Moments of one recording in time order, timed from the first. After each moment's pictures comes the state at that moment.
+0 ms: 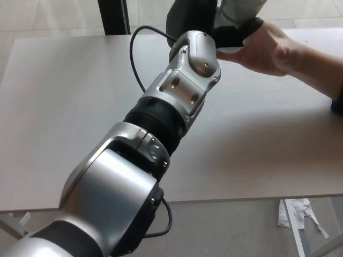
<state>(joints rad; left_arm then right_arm) -1.18 -0.13 -0.25 1.10 0.18 0.09 0.50 -0.16 -0.57 -0.36 0.74 0.13 0.01 0.00</state>
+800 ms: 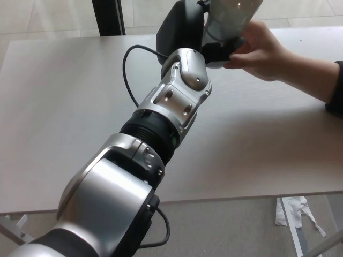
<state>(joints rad) -1.12 -0.13 -0.22 1.10 0.17 0.09 0.52 -0.17 -0.56 -0.33 0.70 0.12 0.03 -0.02</state>
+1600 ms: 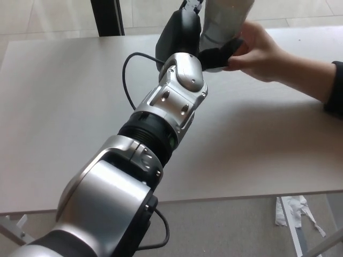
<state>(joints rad) -1.11 -0.13 -0.21 1.10 0.13 0.14 0.42 -0.17 -0.56 -0.33 0.70 0.12 0.04 -0.03</state>
